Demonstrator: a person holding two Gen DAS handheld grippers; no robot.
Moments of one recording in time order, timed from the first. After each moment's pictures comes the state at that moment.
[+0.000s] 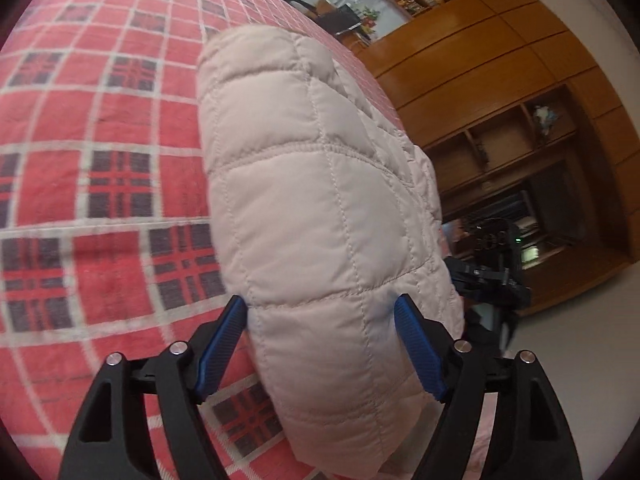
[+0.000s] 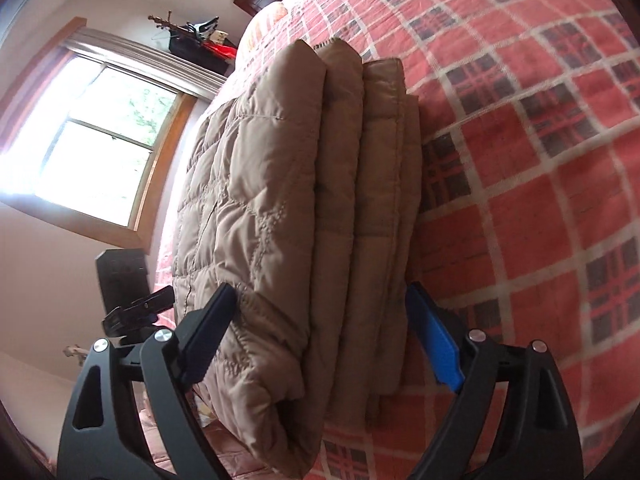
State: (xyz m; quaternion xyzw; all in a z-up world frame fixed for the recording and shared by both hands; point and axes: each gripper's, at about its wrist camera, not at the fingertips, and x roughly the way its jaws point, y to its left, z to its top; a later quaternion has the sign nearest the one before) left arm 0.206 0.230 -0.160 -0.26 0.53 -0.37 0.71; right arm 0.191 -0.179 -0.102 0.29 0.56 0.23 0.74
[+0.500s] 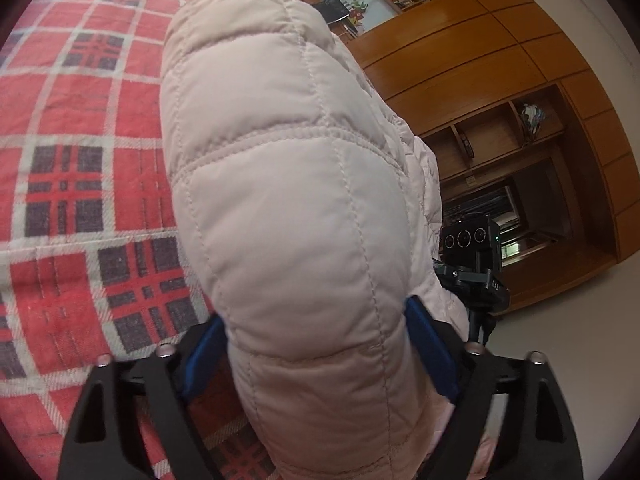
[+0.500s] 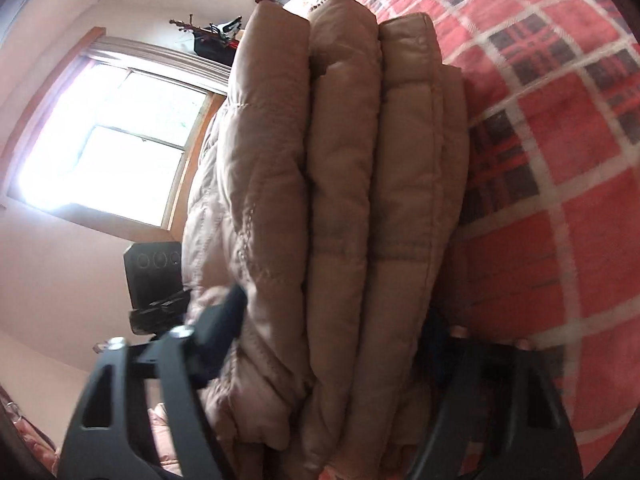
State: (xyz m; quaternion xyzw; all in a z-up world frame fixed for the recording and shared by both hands) left arm 0.219 0.207 -0.175 -0.26 0.53 -0.40 0.70; right arm 0.206 -0.177 -0.136 0.34 0.54 0.28 0.72
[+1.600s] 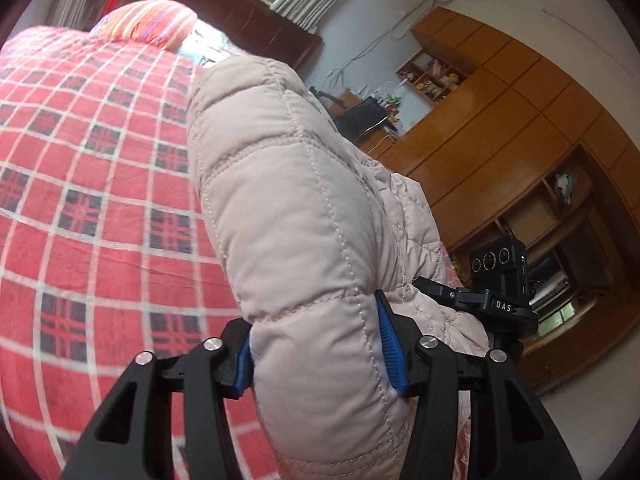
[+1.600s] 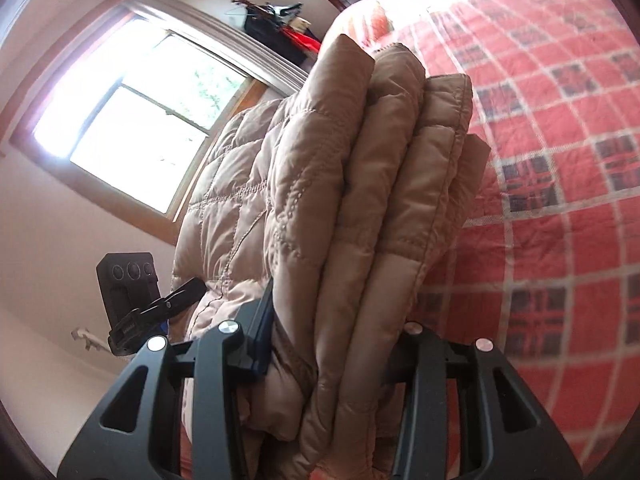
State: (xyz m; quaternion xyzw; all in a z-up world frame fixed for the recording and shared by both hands) left arm 0.335 0.347 -0.104 -0.27 0.42 -0.28 0.82; right arm 0.391 -0.037 -0.098 0.25 0.51 0.34 0.75
